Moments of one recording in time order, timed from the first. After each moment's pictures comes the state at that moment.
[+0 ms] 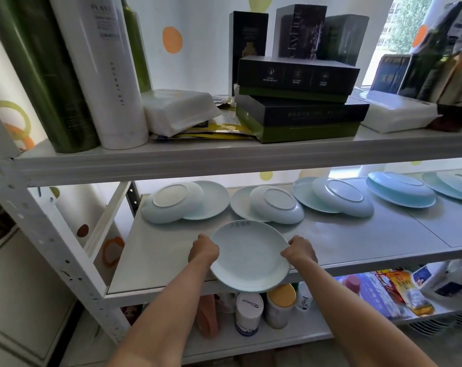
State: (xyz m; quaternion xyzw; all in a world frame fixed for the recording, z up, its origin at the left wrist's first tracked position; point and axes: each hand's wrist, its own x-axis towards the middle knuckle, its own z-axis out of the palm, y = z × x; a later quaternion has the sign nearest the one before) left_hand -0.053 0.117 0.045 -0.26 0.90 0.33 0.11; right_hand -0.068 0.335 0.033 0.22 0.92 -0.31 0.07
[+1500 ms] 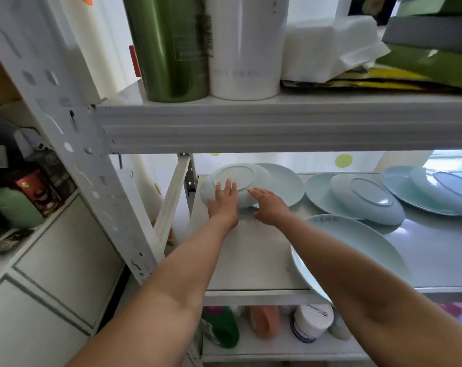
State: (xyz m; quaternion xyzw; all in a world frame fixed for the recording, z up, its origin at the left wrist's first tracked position) left_hand -0.142 -0.047 0.016 -0.07 1.00 0.05 0.03; right_hand -0.168 0.083 0.030 -0.21 0.97 -0.12 0.04
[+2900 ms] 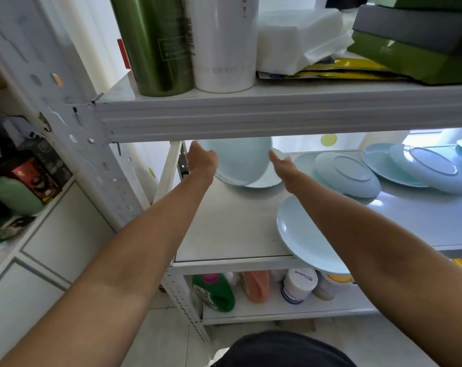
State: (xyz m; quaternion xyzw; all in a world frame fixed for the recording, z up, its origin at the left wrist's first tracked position) left_hand -0.117 -0.044 0.124 -0.29 0.81 0.48 -0.17; right_hand -0.168 0.125 0.079 0.10 0.80 -0.58 0.11
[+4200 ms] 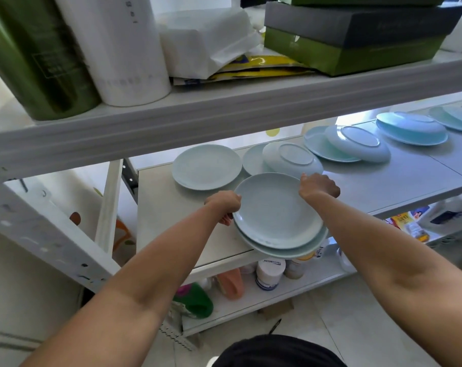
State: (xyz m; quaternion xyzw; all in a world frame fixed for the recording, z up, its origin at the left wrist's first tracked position) left_hand -0.107 0.076 0.060 -0.08 0.92 0.26 0.28; right_hand -0.109 0.279 0.060 0.30 0.95 -0.12 0.03
